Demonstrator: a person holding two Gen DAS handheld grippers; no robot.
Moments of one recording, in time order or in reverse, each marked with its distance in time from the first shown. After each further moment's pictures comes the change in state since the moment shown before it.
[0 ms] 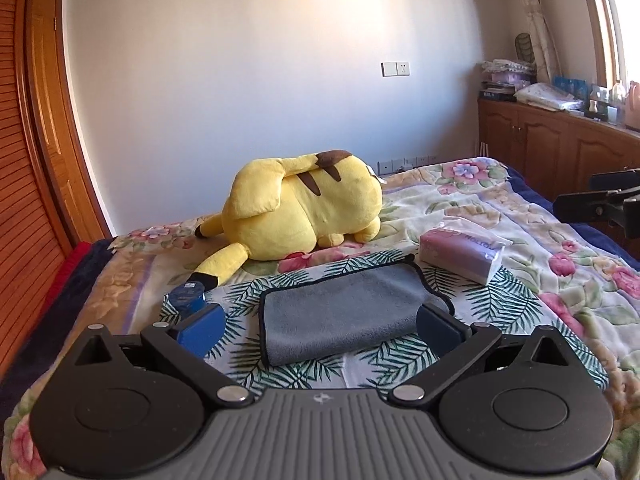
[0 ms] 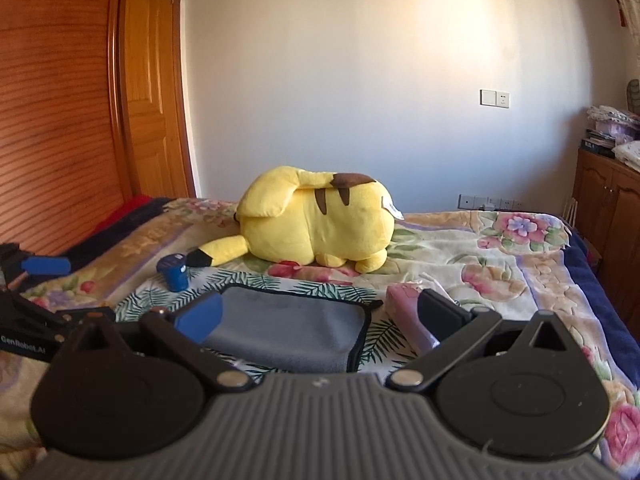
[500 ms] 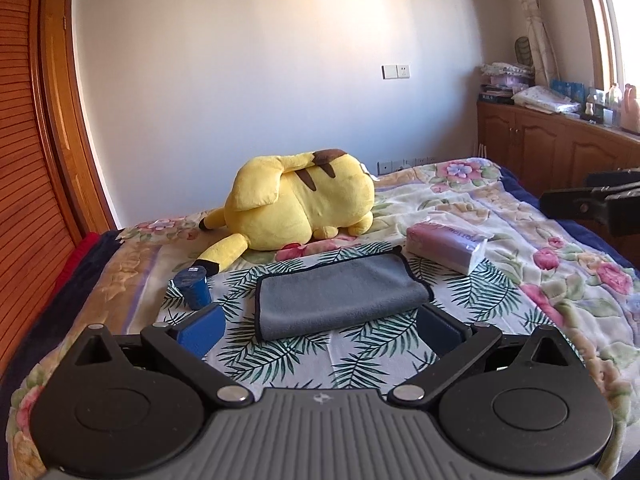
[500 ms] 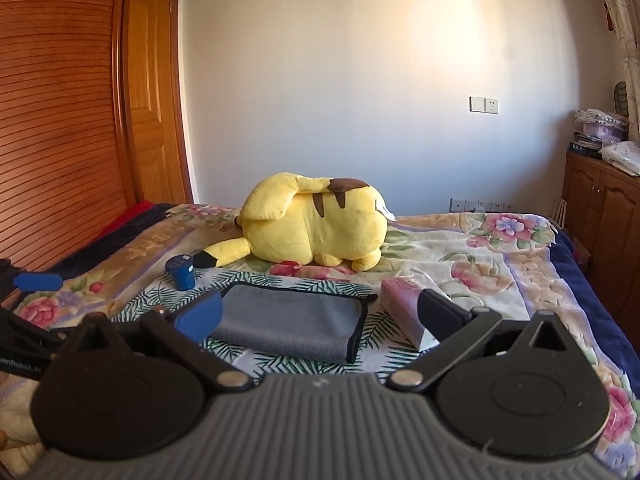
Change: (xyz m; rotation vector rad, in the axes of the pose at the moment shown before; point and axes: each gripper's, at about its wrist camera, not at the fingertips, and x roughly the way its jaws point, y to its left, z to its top) left arm -0.048 -0.023 -0.018 -0.021 -0.009 0.013; right arm -0.039 0.011 -0.013 0.006 -0.024 -0.019
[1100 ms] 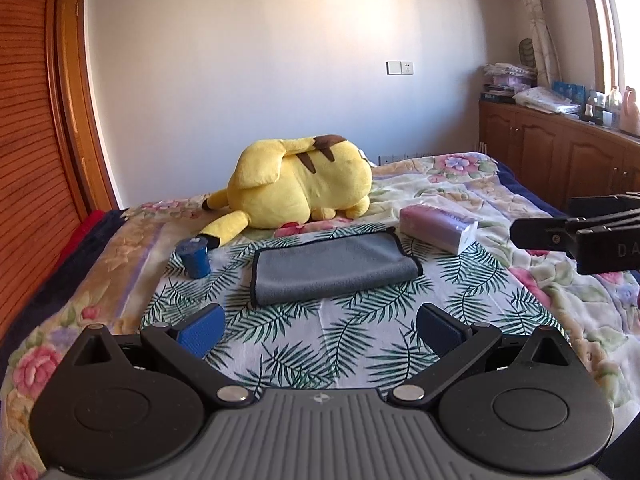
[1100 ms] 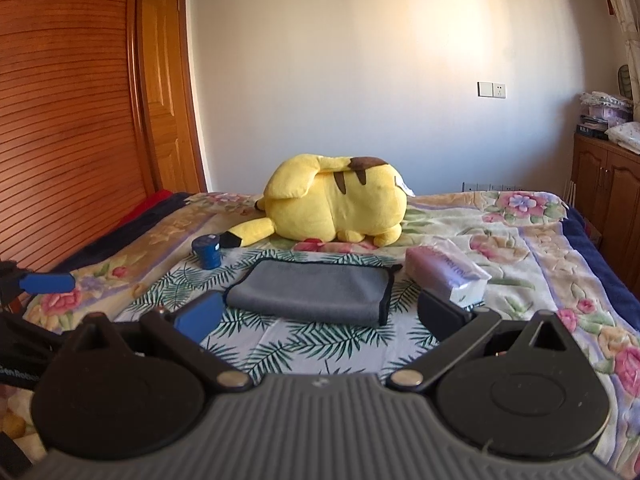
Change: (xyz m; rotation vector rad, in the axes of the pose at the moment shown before) left arm -0.024 -0.007 -0.042 -0.037 0.017 0.007; right arm -0.019 0.028 -0.038 0.027 0.019 0.033
